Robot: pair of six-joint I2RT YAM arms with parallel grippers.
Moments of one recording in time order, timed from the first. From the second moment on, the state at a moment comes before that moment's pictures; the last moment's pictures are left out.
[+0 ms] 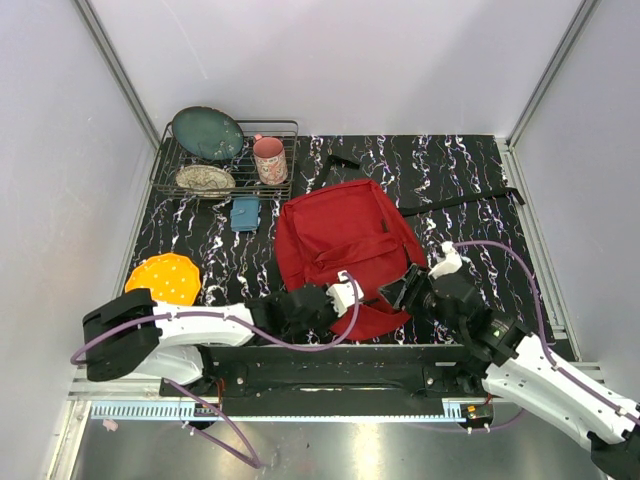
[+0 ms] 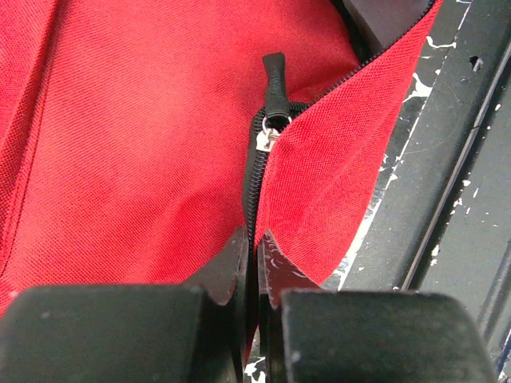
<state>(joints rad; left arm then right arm) -1.19 1.31 0.54 0.21 -0.10 -0.01 0.82 0.53 0.44 -0.39 0.19 0.93</state>
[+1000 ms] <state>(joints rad) -1.45 1.45 0.54 0.36 -0.52 0.03 0.82 0.74 0.30 -0.20 0.03 1.24</state>
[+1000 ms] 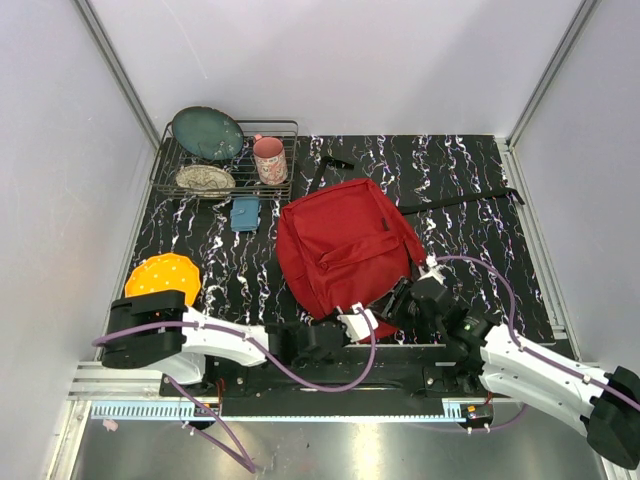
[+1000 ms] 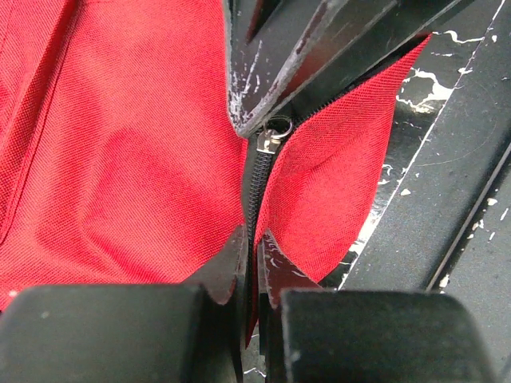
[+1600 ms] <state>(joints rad) -1.49 1.47 0.54 0.43 -0.56 0.03 0.82 0.61 0.23 -0.13 0.06 1.33</state>
